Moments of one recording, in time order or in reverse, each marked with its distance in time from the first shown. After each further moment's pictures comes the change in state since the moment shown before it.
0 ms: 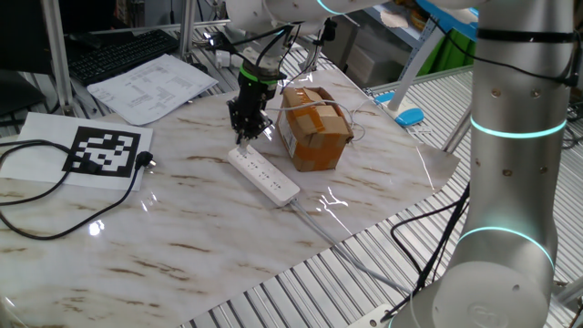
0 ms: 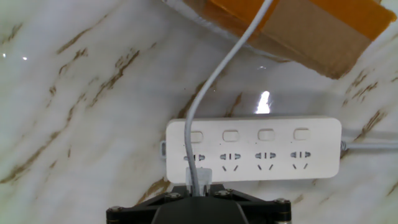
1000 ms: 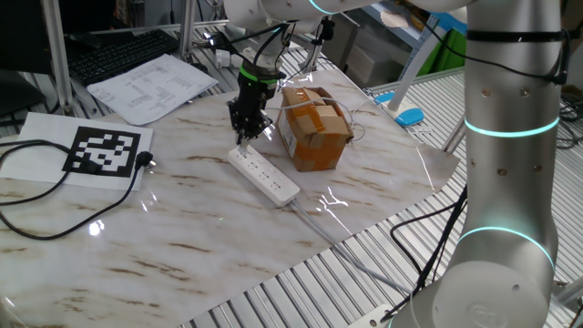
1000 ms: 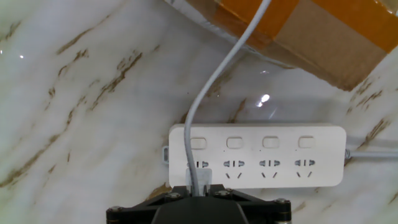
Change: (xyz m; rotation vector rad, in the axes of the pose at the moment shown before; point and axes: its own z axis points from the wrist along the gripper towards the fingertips) arm -0.009 0.004 0.004 0.017 0.008 -0.011
